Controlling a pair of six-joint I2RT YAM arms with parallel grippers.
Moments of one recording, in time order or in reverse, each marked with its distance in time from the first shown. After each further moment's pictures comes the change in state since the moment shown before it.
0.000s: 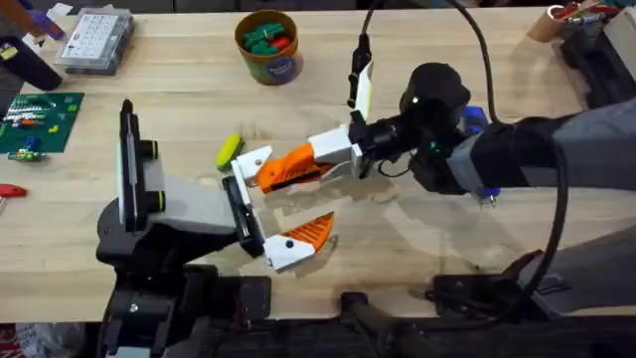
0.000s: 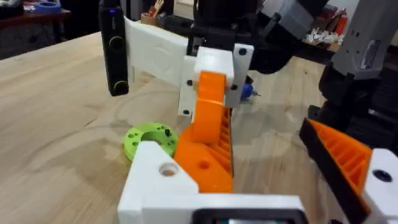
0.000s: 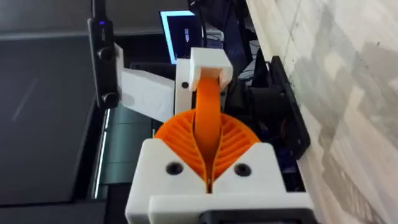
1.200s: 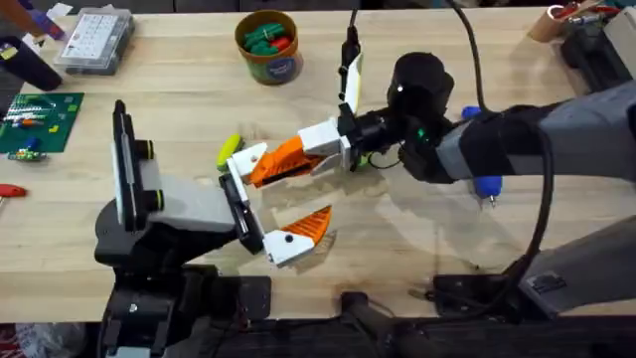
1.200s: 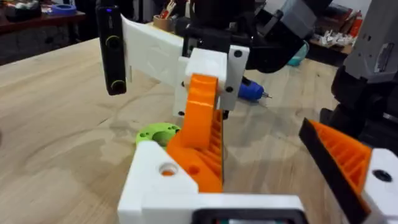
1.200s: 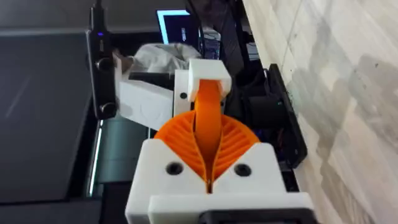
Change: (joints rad) left arm 0.008 0.000 0.000 0.004 -0.035 0.004; right arm 0.016 0.045 0.089 -0.080 0.004 -0.050
